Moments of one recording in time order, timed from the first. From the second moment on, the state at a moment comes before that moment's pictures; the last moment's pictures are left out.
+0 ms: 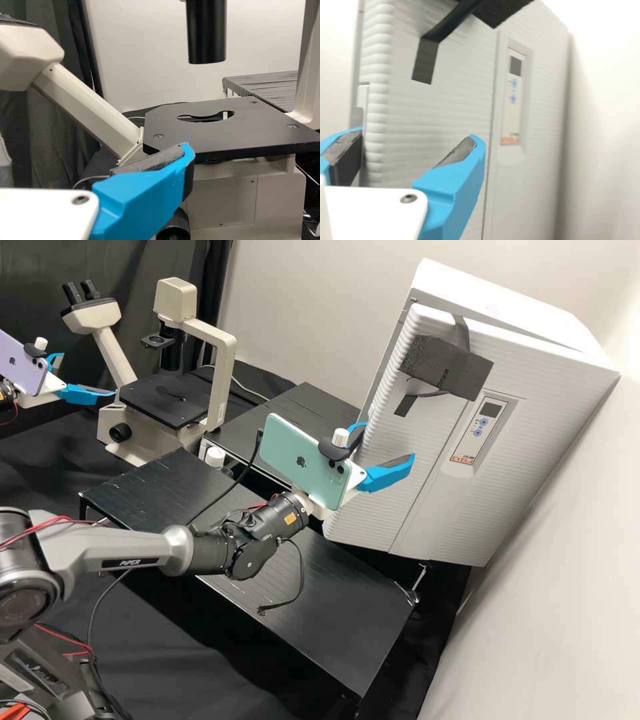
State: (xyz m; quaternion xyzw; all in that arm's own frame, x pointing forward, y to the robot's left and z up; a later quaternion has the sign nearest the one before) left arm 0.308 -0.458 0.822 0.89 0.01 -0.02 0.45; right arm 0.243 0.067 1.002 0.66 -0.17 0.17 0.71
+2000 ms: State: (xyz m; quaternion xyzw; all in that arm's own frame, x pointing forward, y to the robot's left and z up) left arm 0.308 -0.458 0.822 0.89 0.01 -0.02 0.45; right arm 0.179 0.130 0.910 0.69 0.03 0.36 0.63
